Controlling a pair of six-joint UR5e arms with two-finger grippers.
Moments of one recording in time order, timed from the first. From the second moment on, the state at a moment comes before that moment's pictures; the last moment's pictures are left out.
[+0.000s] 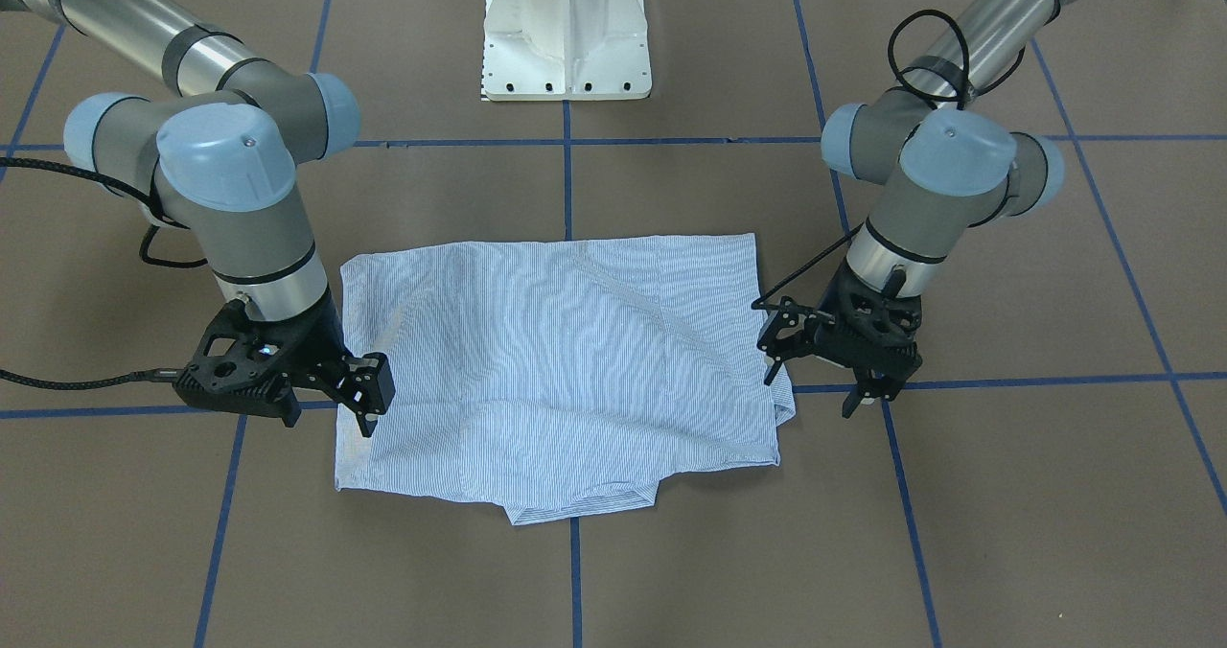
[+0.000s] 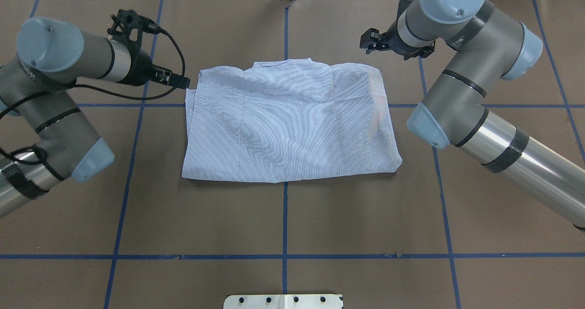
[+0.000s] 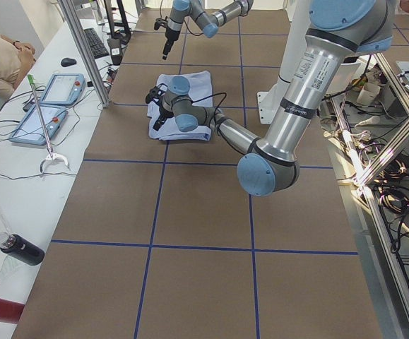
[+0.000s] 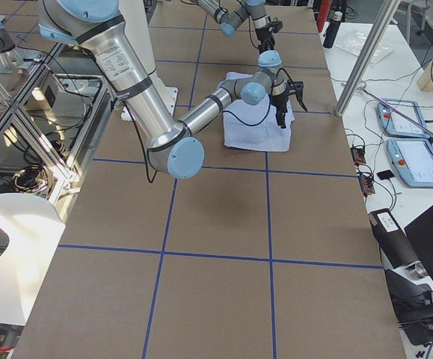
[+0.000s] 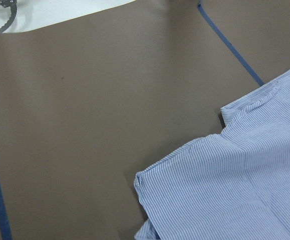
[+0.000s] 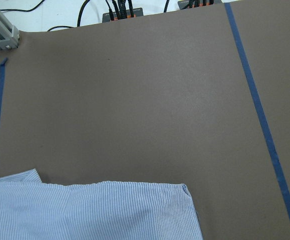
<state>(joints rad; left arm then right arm) -0.81 -1.96 -1.64 -2.23 -1.91 -0.77 0.86 -0.98 1.61 -1.36 1.83 1.14</state>
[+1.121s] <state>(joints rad) -0.48 -1.79 -1.77 -2.23 -1.68 -1.10 0.86 -1.00 1.63 -1.36 1.82 1.14</state>
